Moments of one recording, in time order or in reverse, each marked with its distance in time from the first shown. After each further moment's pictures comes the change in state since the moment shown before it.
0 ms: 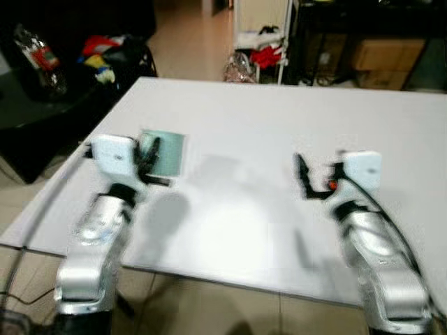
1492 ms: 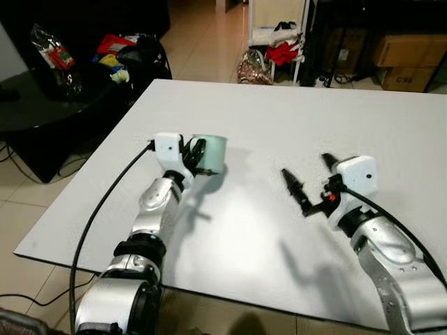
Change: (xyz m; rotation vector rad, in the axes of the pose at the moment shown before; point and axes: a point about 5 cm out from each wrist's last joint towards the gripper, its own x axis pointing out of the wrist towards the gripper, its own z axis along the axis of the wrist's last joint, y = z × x) left arm 0.083 -0.022 -0.072 -0.189 0.061 -0.115; right arm -0.018 0.010 0.007 -0.055 0.048 0.398
